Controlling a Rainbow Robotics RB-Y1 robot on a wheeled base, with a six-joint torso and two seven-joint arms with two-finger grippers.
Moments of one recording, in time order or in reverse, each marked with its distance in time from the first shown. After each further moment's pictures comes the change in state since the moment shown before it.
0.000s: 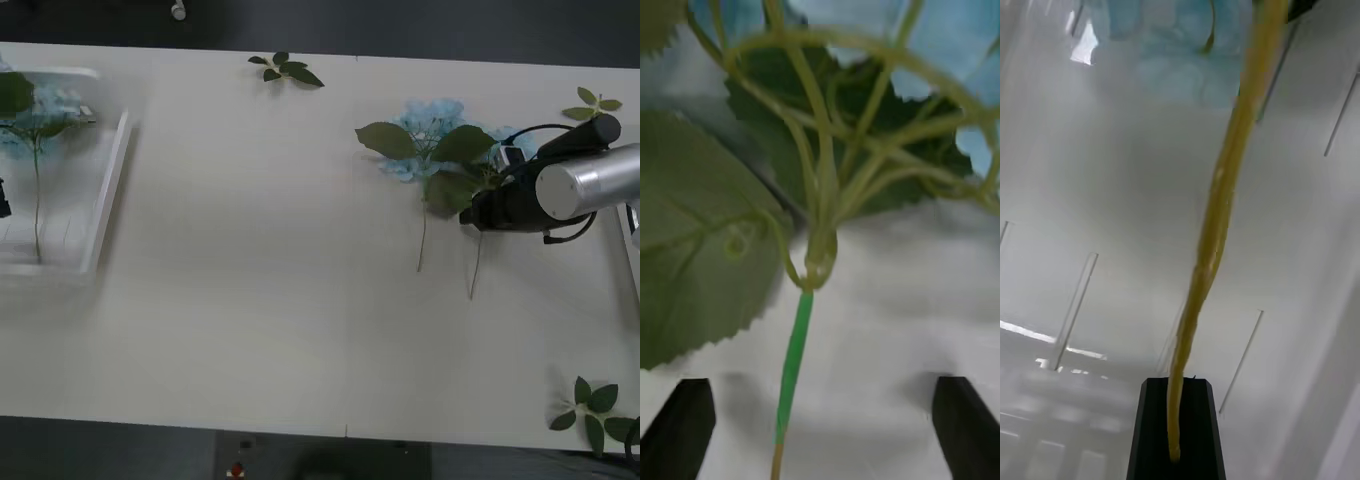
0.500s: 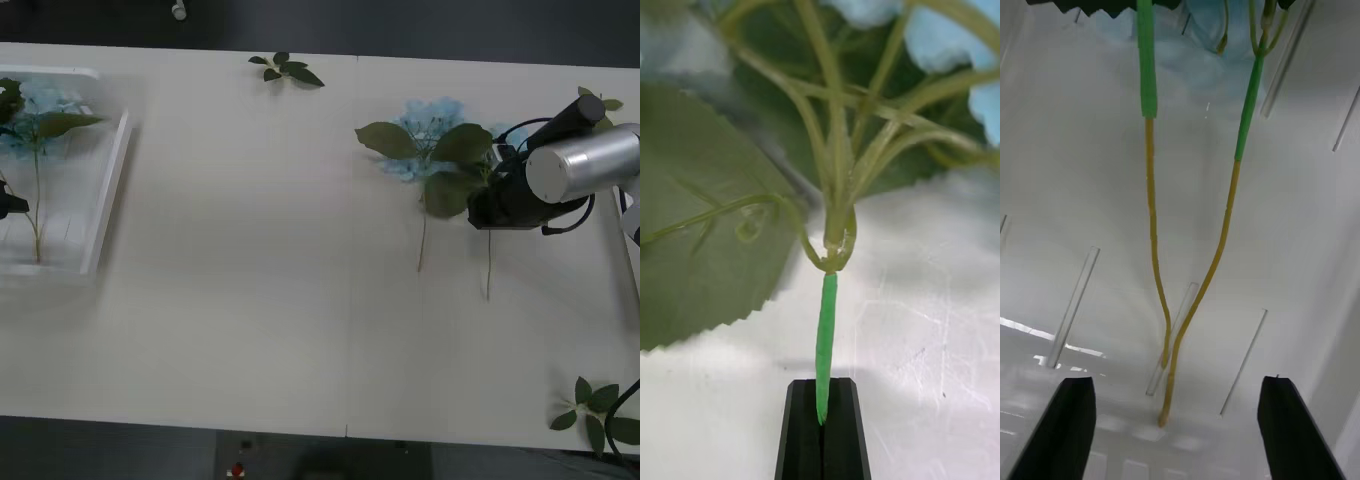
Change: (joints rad) right arm -0.051 0.030 -0.023 0.009 0.040 0.166 0.000; left arm 0.000 -0.012 0.000 0.018 0.000 0.000 0.003
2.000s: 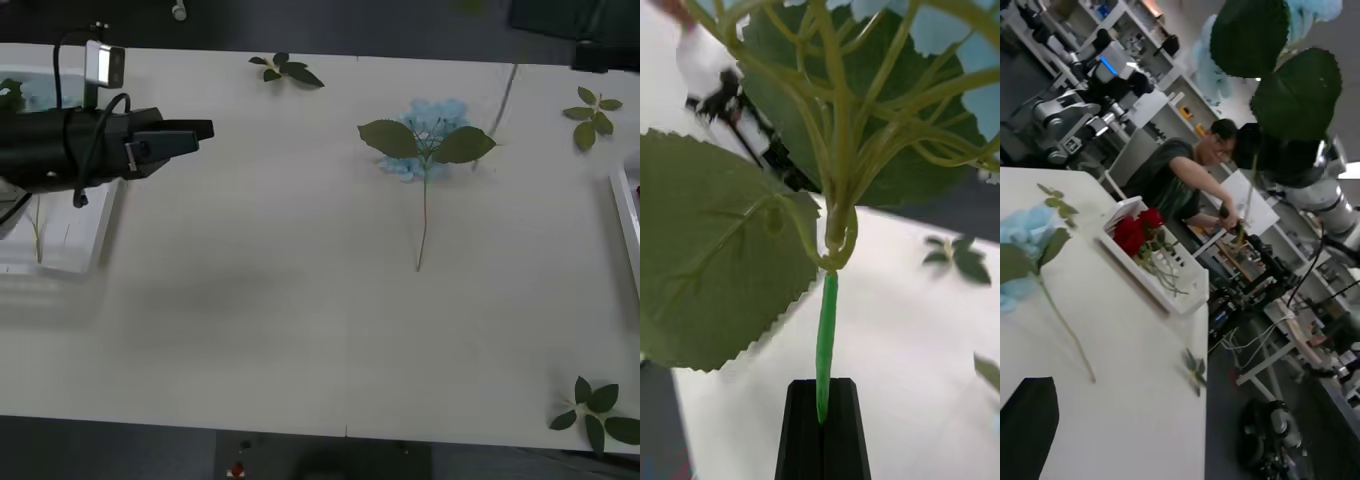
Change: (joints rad) right arm 0.326 -0.636 -0.363 -0.915 -1.342 -0.619 0.778; left arm -0.005 -0.491 0.448 -0.081 0.783 0.660 -1.115
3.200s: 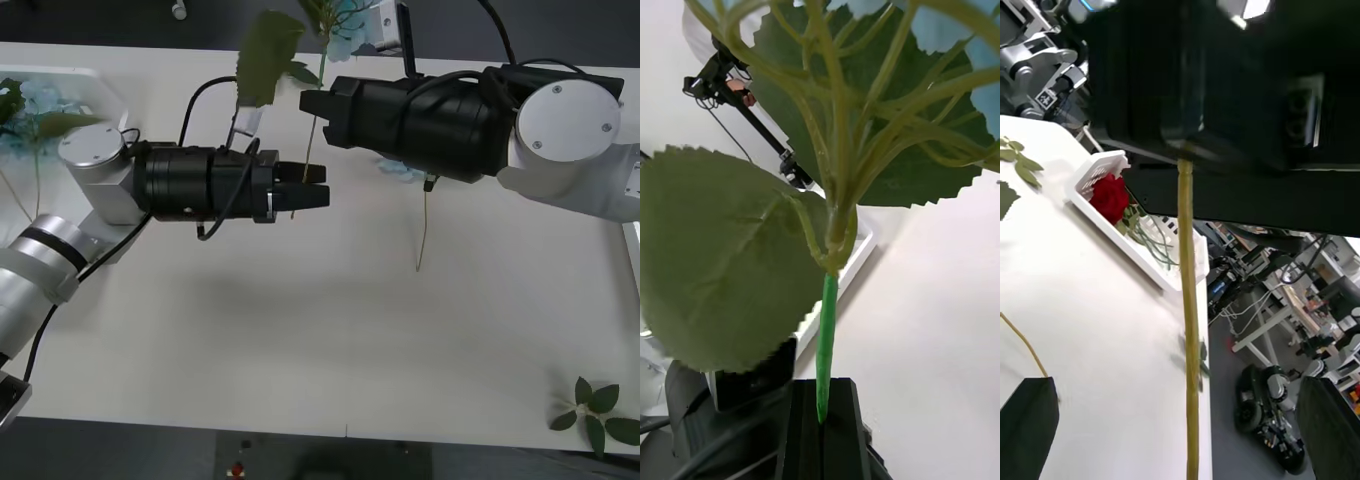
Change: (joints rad) right arm -0.605 0.361 0.877 0.211 -0.030 -0.433 0.000; left arm 0.000 -0.214 -0.139 -0.125 -0.215 -0.226 0.000
